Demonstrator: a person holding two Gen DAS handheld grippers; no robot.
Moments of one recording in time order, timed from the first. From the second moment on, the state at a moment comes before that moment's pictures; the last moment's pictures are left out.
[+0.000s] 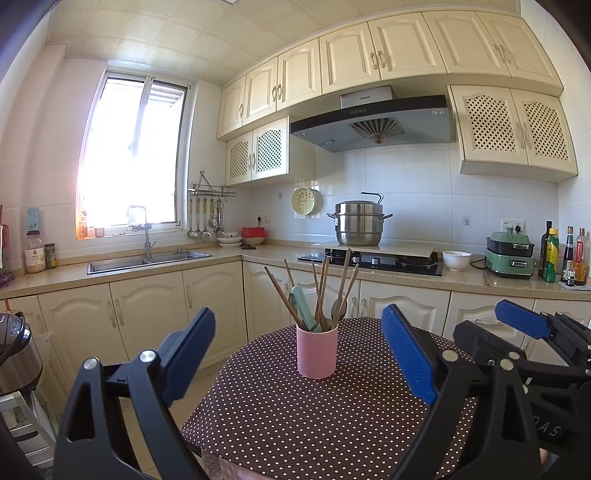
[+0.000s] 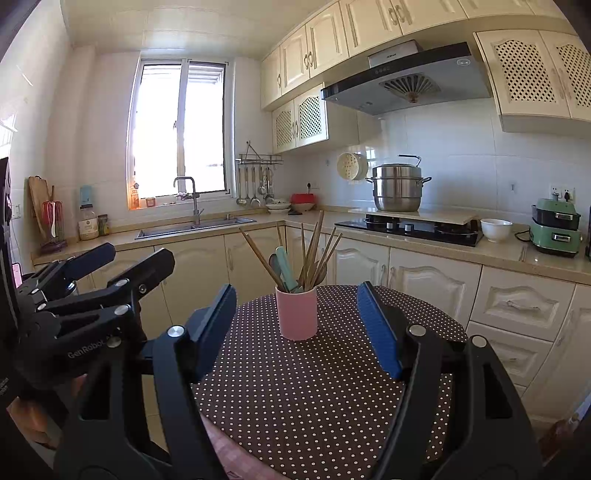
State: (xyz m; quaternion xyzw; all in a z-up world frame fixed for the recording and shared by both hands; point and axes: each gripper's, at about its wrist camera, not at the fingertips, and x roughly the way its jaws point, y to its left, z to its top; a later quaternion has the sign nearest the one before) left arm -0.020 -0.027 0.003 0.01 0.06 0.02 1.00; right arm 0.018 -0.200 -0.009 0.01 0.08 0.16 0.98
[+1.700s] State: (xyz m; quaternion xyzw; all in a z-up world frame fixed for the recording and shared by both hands) left arm 0.031 -0.022 -0.009 0.01 0.09 0.02 1.00; right arm 0.057 -0.197 -0.018 0.02 0.11 0.16 0.98
